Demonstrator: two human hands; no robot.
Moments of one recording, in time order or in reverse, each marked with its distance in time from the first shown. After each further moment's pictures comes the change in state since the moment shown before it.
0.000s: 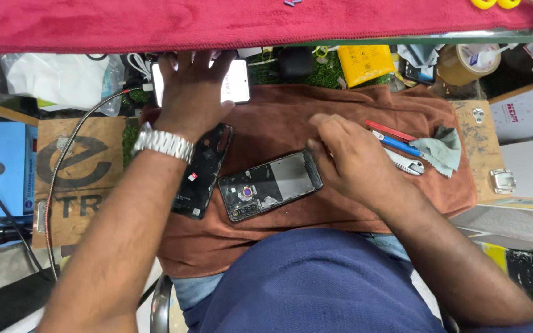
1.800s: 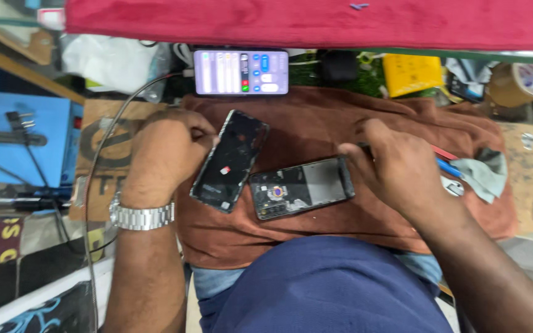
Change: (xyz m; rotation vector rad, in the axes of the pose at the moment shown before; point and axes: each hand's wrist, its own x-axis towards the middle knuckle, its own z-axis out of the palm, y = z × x) left_hand -0.101 -0.018 -0.079 -0.361 -0.156 -0.467; right_hand 0.017 -0.005 -0.003 -0.154 -0.215 0.226
